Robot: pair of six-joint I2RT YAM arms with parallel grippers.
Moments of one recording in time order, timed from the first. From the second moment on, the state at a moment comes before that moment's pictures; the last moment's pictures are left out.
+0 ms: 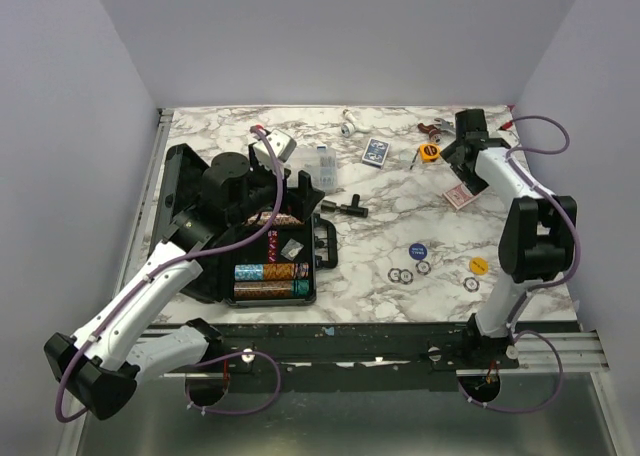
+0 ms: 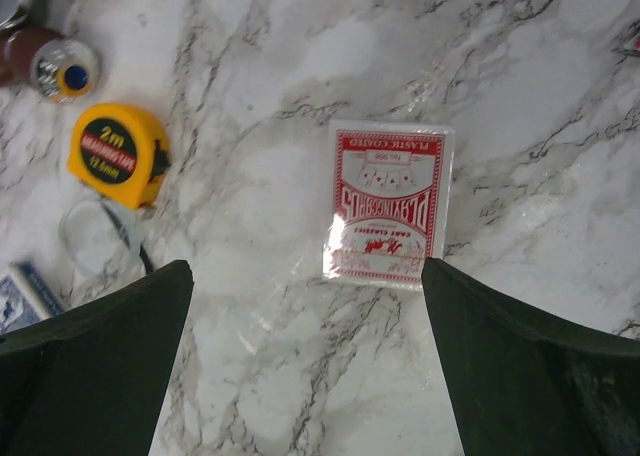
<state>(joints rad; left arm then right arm) -0.59 1.02 1.08 -0.28 0.19 -0.14 0.07 1.77 1.39 -0.58 0.48 0.91</state>
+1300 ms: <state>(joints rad) -0.71 1.02 1.09 -0.34 0.03 -0.06 -0.03 2.08 1.52 -0.71 0.46 1.04</state>
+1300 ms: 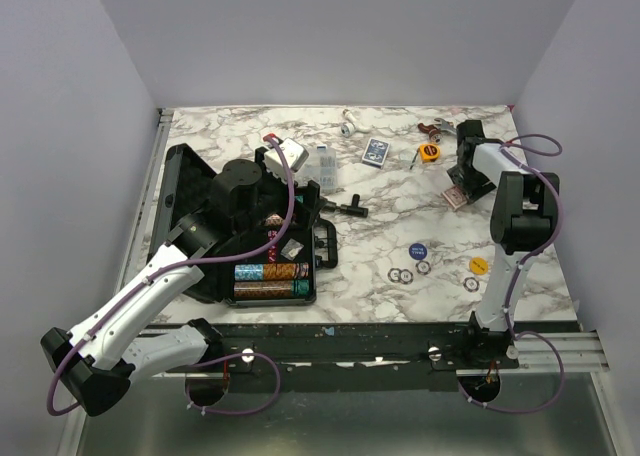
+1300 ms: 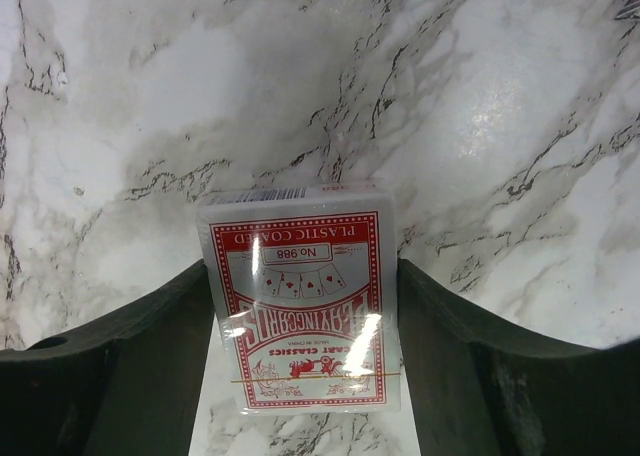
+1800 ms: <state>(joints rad) -0.72 1.00 1.09 -0.34 -0.10 -0.05 0.39 1.89 1.46 -0.69 0.62 1.07</state>
